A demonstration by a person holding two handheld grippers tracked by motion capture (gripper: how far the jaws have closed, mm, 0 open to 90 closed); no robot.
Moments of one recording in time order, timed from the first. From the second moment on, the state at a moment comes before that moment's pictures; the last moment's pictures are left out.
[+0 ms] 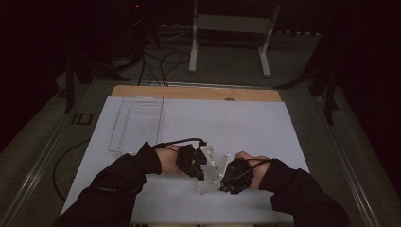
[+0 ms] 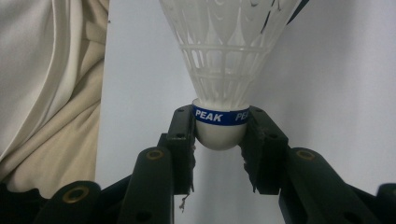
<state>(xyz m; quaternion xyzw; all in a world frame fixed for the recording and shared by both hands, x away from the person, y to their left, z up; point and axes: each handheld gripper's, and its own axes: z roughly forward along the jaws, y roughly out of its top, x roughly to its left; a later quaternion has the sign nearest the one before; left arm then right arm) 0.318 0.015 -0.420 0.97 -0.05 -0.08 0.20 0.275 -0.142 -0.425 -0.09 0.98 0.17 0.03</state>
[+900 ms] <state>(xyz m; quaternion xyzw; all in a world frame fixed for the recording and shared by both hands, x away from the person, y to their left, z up) 0.322 0.021 -0.422 0.97 -0.04 -0.11 0.21 0.272 -0.143 -0.425 -0.01 0.99 0.16 0.01</state>
